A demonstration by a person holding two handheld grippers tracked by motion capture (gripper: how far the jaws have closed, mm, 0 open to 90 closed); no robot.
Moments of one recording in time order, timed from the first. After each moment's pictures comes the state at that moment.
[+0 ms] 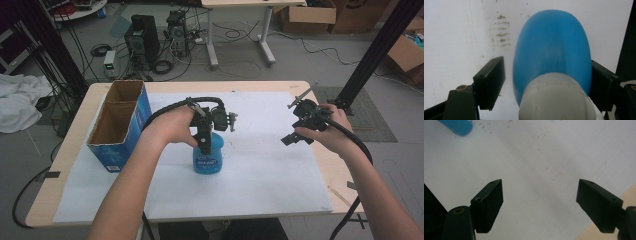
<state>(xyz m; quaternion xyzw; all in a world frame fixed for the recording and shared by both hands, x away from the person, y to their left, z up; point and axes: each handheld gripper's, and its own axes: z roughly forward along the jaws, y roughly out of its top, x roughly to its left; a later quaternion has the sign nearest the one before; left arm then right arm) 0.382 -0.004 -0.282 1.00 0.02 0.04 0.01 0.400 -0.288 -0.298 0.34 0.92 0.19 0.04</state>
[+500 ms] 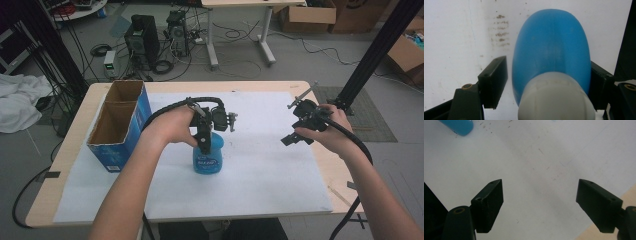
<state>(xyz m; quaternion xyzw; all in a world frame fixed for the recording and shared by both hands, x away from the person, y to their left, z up) 0.381 -0.004 -0.282 1.00 0.02 0.04 0.01 0.399 -0.288 -0.298 0.34 0.92 0.19 0.04</state>
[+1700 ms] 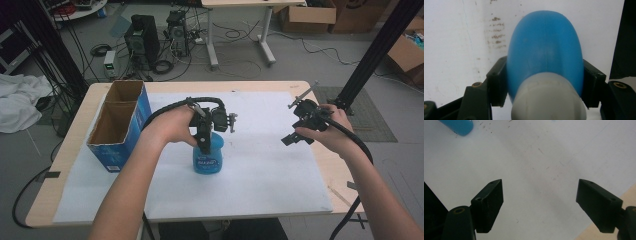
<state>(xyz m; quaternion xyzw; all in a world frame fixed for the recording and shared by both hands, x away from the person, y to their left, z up) 0.381 -0.004 -0.282 1.00 0.01 0.03 0.01 0.400 -0.289 -0.298 0.34 0.92 0.19 0.04</state>
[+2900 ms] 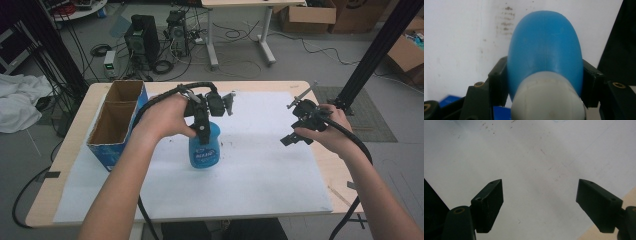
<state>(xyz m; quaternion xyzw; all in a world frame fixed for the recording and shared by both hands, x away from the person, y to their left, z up) 0.385 0.008 -0.236 0.99 0.14 0.02 0.01 0.398 -0.286 -0.296 0.34 0.92 0.19 0.04</state>
